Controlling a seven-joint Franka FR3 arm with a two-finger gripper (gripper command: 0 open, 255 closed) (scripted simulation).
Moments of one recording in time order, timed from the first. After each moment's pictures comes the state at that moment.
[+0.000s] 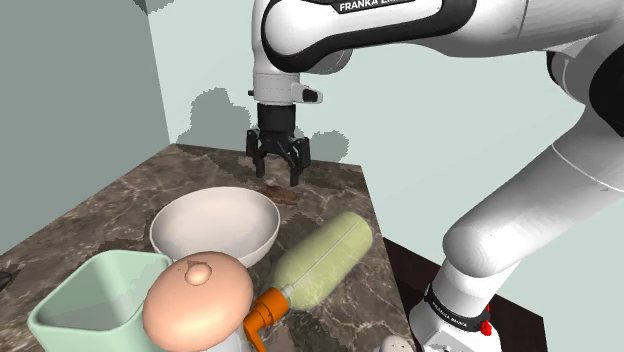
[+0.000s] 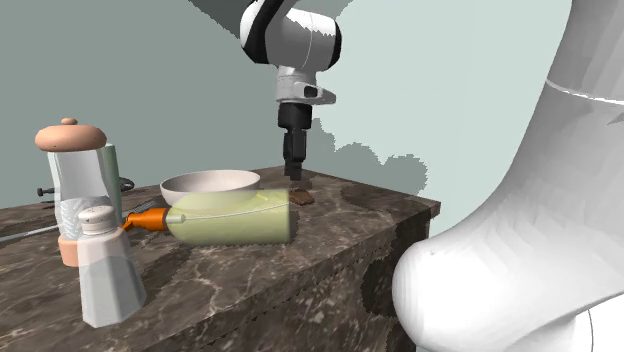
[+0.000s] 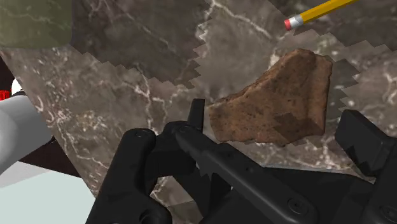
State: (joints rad) arm -0.35 -0.31 0.65 -2.08 0.29 1.72 1.68
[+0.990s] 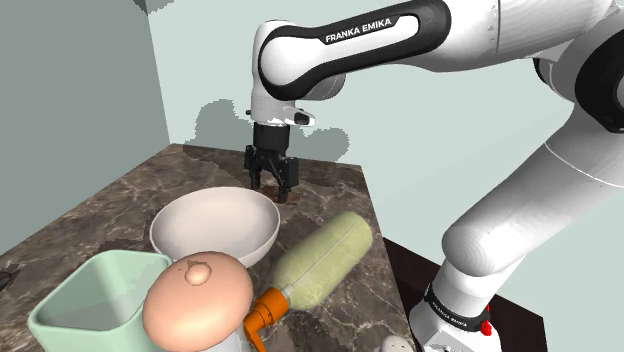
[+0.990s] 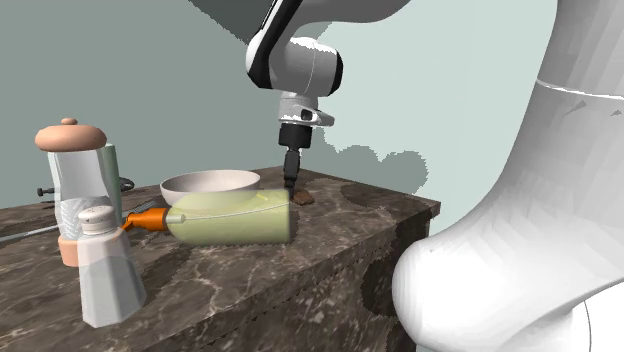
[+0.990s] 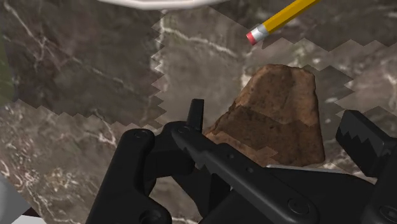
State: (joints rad) arm -0.37 -0.26 0.68 -2.17 0.34 1.88 1.82
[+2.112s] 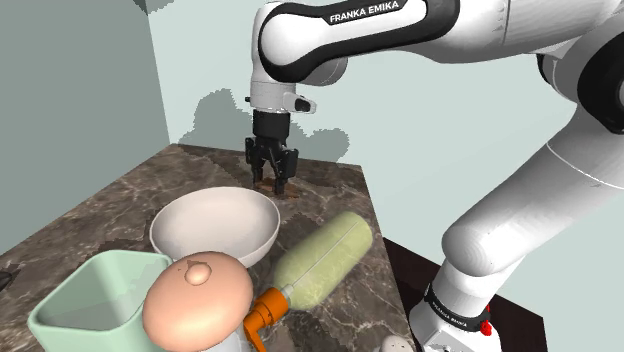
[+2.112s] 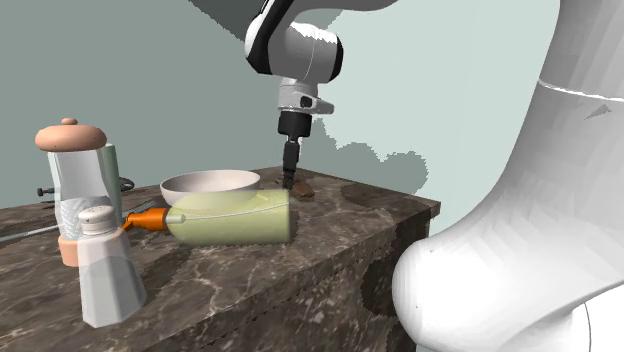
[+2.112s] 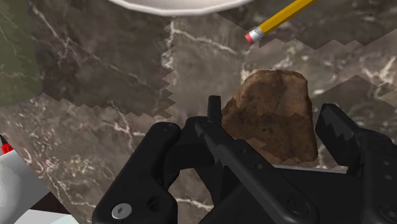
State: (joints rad) arm -0.38 -0.27 0.66 -2.11 0.34 1.81 1.83
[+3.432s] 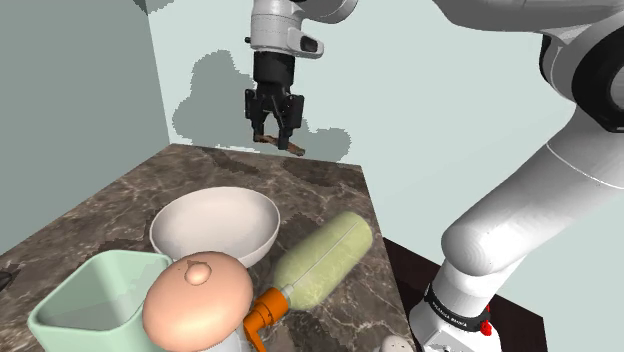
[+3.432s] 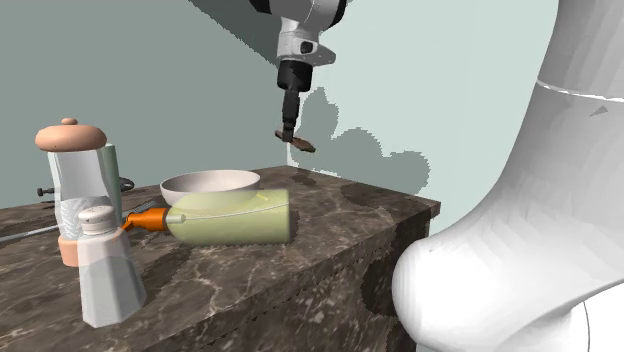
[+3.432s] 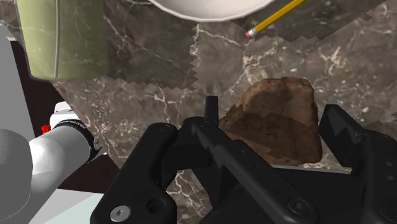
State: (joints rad) arm -0.39 -0.27 0.63 -1.85 0.32 1.55 1.87
